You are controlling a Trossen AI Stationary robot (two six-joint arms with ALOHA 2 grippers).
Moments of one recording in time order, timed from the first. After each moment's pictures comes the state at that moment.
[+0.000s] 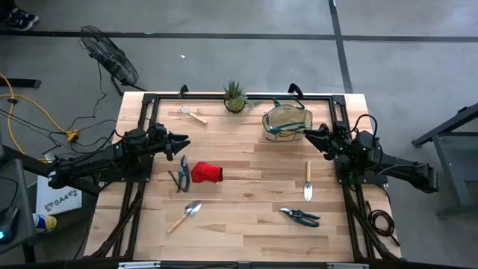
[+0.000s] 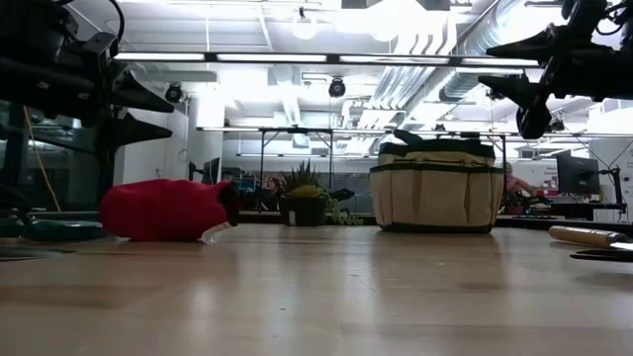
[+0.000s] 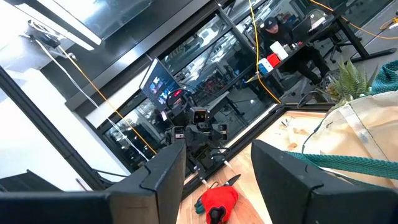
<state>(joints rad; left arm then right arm) 0.33 0.09 0.07 -0.11 0.00 -0.63 -0.34 0.07 0.01 0.28 -0.09 0.73</state>
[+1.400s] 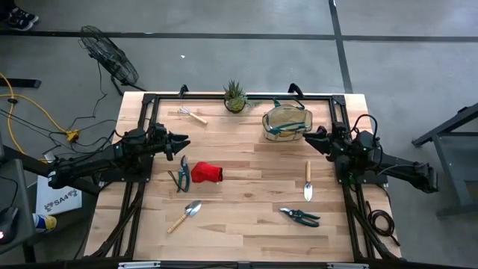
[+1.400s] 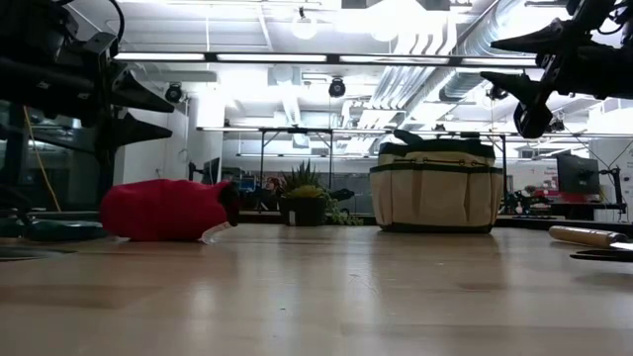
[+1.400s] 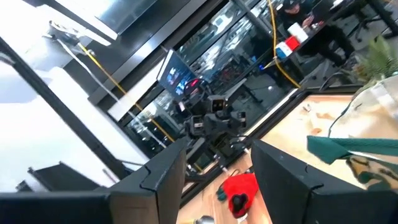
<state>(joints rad) 0.33 0.09 0.07 -0.11 0.00 -0.63 -0.34 0.07 0.01 0.29 -0.18 0.80</state>
